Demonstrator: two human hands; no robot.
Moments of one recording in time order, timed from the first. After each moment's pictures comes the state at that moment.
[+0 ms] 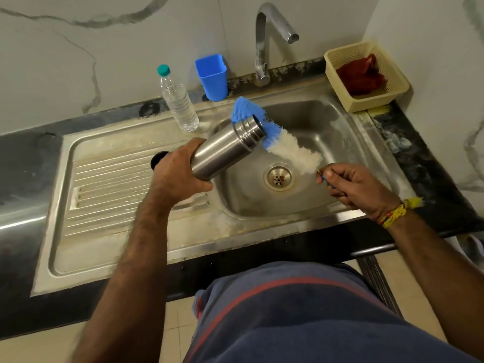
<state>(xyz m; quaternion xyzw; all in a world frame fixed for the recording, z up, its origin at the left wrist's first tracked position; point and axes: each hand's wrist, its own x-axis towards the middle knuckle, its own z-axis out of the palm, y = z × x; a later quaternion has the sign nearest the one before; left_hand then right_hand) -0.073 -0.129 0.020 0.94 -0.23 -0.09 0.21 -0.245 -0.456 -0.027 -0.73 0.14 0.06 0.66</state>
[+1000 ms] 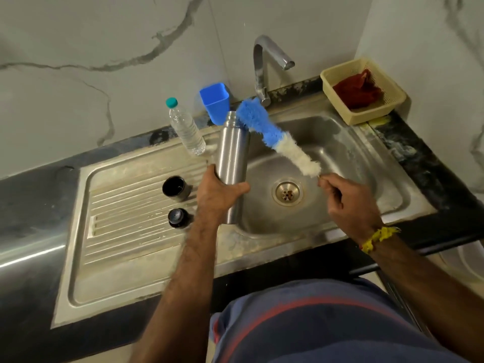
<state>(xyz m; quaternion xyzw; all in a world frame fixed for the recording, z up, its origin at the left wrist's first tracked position) -0.095 -0.189 0.011 0.89 0.02 -0.14 0.43 -0.242 -0.410 -0.032 -0.89 0.12 -0.24 0.36</state>
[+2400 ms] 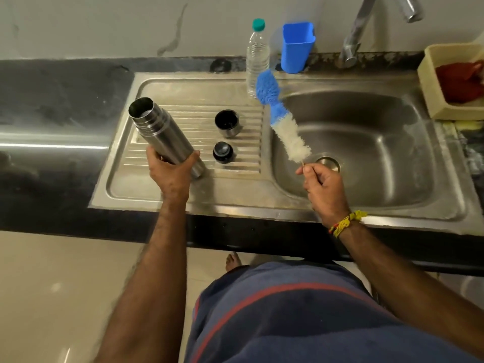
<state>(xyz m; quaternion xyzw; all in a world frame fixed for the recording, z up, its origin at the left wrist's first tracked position) -0.121 0.004 -0.055 0.77 0.23 0.17 0.56 -0.205 -0.281 -0.057 -0.76 0.16 -0.05 0.62</state>
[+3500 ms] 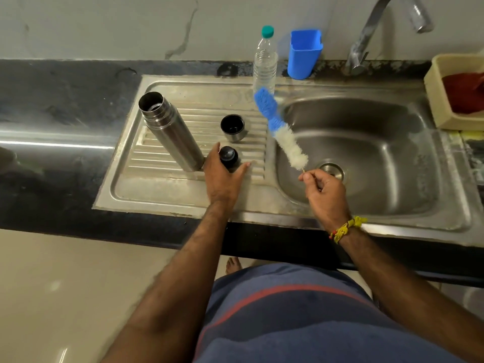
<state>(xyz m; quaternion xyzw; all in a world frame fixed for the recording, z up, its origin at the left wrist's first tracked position) -0.120 -0.071 -0.094 0.87 0.10 0.09 0.48 -0.196 -0.283 -0.067 -0.83 0.14 -0.07 0.54</state>
